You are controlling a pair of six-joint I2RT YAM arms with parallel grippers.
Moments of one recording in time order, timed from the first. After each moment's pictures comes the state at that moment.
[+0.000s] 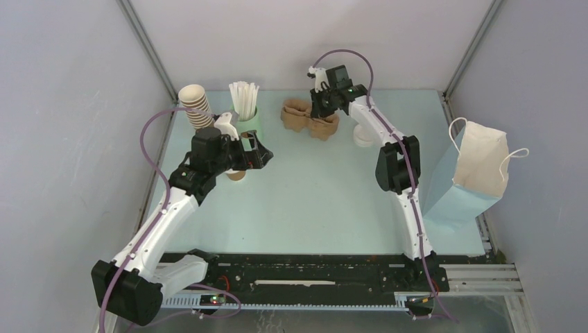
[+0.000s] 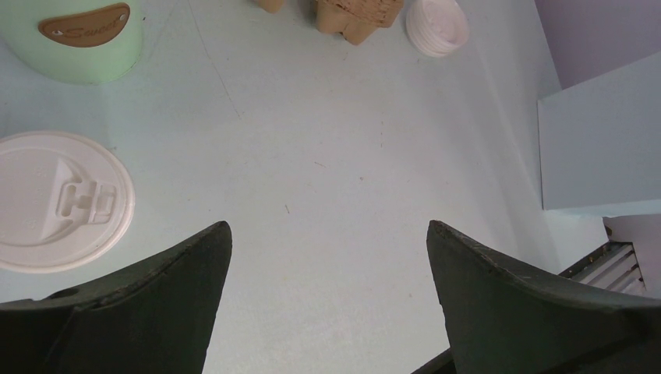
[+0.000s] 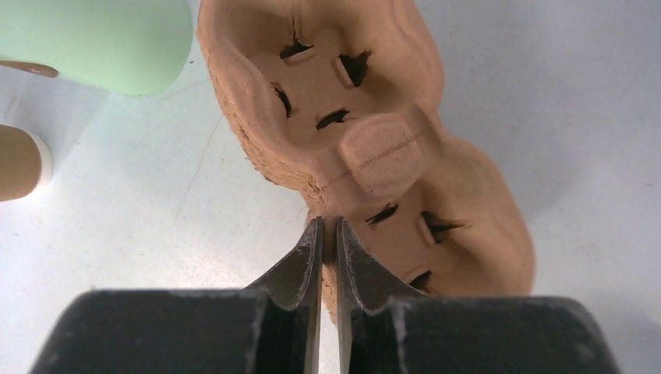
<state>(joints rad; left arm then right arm) -0.33 1.04 0.93 -0.35 0.22 -0.41 0.39 2.43 2.34 -0.66 -0.34 -0.03</state>
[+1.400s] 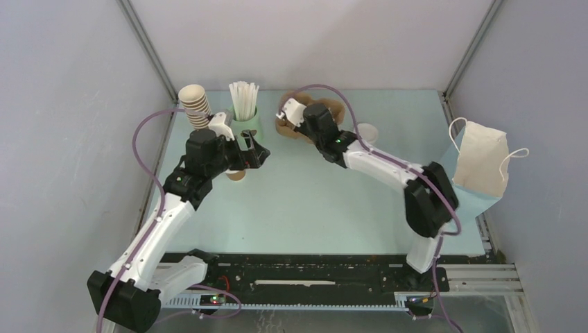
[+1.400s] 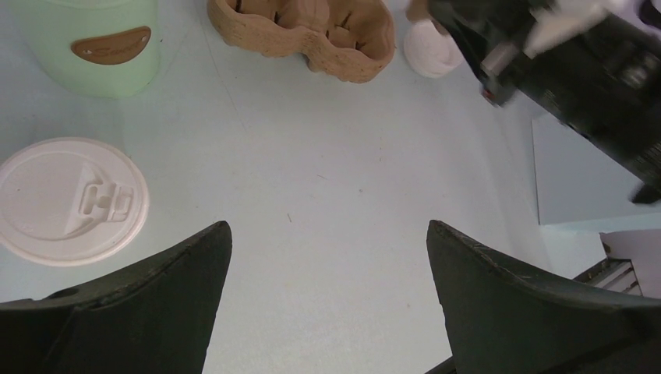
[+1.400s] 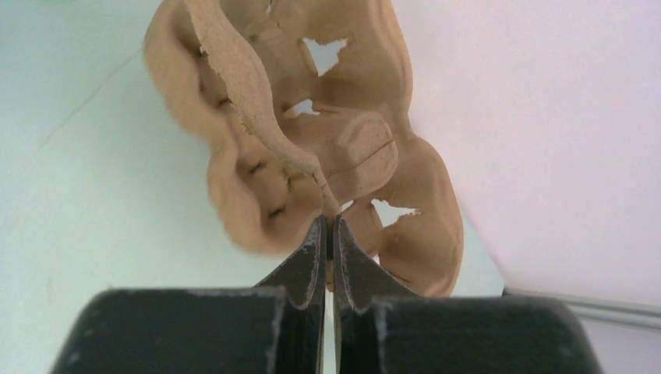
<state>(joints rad) -0.33 0.99 0.93 -0.35 0.19 -0.41 0.73 1.89 1.53 -0.04 0.39 -0.63</state>
